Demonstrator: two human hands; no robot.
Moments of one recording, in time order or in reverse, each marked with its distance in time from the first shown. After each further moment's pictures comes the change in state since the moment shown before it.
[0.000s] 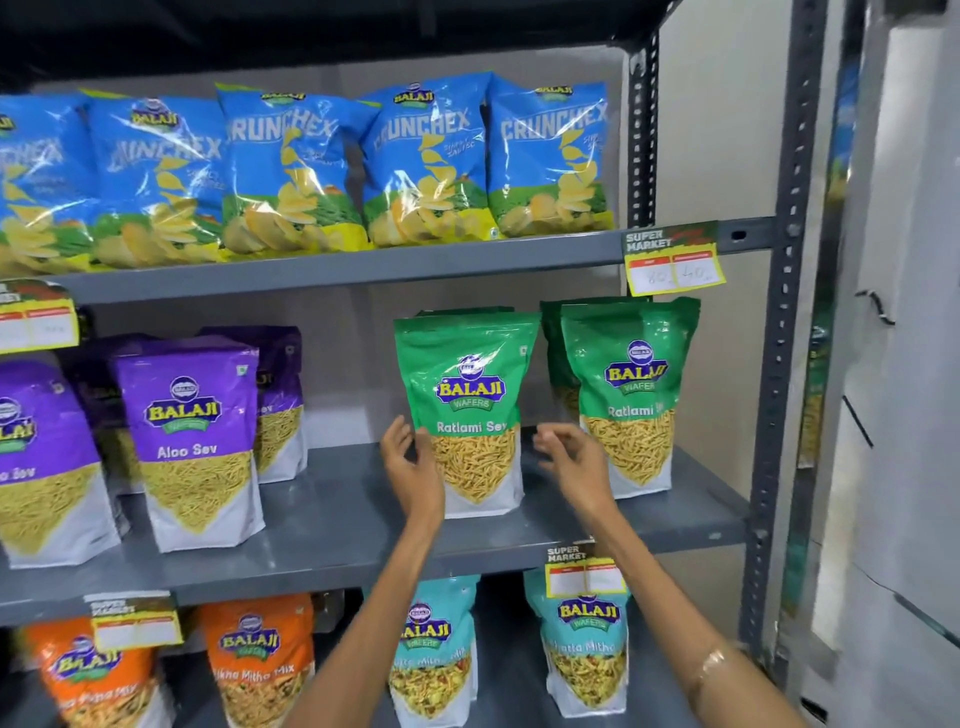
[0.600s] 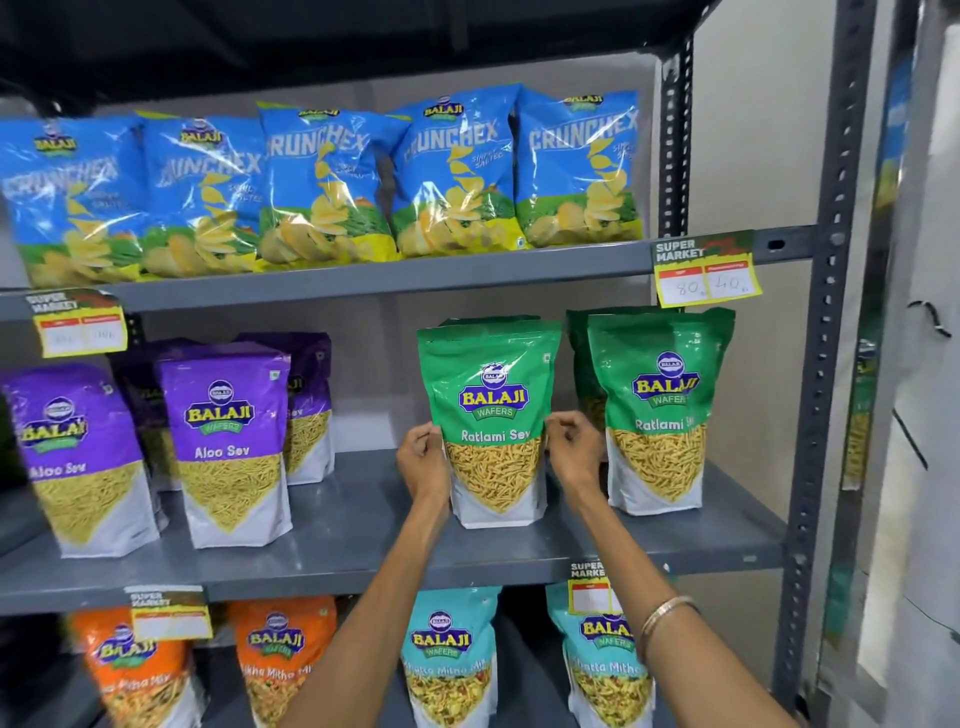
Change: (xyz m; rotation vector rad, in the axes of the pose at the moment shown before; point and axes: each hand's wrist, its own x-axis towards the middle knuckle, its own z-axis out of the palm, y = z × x) left_hand 0.040 -0.003 0.003 0.030 0.035 -0.165; right_hand 0.040 -0.009 0.045 -0.037 0.162 0.012
